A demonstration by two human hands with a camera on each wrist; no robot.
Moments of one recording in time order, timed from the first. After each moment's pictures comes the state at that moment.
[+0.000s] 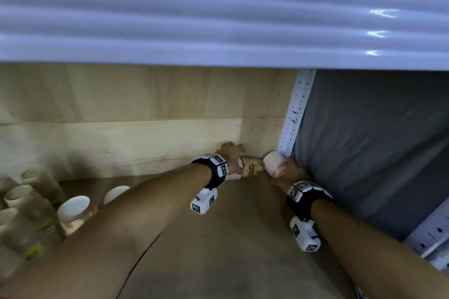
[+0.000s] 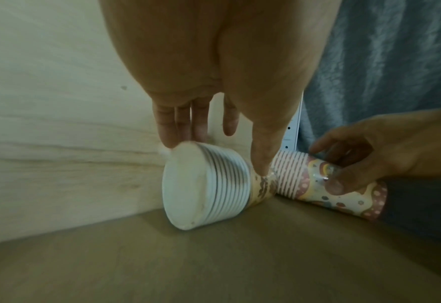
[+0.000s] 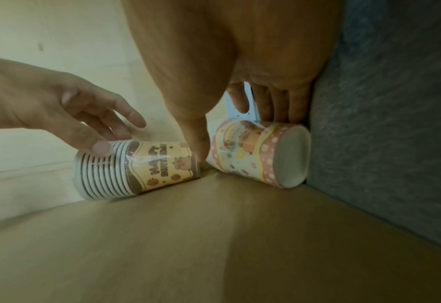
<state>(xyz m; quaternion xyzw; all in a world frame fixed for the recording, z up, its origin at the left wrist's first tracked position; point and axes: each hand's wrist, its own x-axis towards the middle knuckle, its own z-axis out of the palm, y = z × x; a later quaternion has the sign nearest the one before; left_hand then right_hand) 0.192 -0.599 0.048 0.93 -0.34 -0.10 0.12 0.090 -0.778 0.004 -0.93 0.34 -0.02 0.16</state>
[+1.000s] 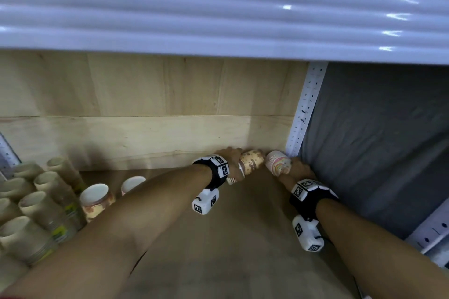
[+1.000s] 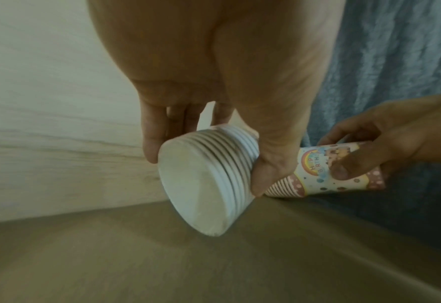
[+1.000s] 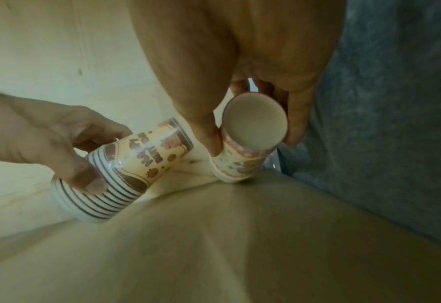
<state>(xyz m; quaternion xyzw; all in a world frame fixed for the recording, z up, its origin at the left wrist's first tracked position) 0.182 -0.574 0.042 0.94 -0.32 -0.10 0.10 0.074 -0.750 0.023 -0.91 0.36 -0.05 0.19</state>
